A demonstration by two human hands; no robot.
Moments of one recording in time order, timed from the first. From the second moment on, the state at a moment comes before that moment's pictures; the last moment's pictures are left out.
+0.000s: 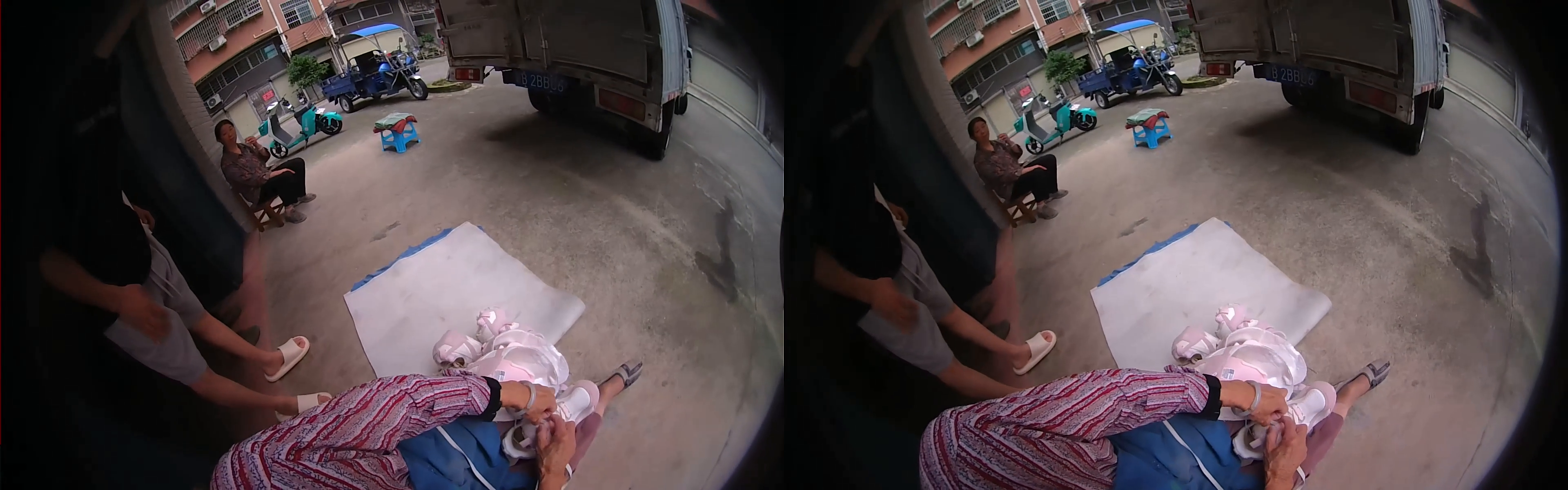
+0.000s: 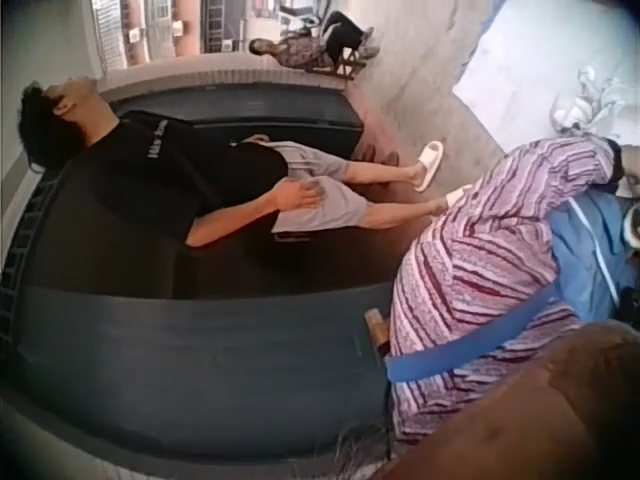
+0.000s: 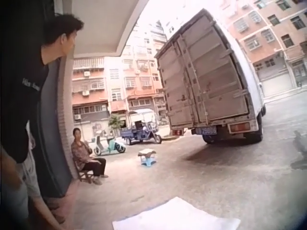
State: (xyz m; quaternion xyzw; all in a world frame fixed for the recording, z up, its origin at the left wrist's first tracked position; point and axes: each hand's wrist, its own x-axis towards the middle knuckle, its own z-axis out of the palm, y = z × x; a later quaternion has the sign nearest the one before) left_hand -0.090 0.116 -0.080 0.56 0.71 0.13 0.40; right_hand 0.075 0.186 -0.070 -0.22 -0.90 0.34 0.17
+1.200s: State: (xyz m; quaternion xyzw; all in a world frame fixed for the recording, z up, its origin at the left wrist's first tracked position) left_hand -0.057 0.116 -0.118 0.40 0.74 0.48 0.24; right_hand 0.044 0.200 -0.037 -0.24 -0.85 0.47 -0.01
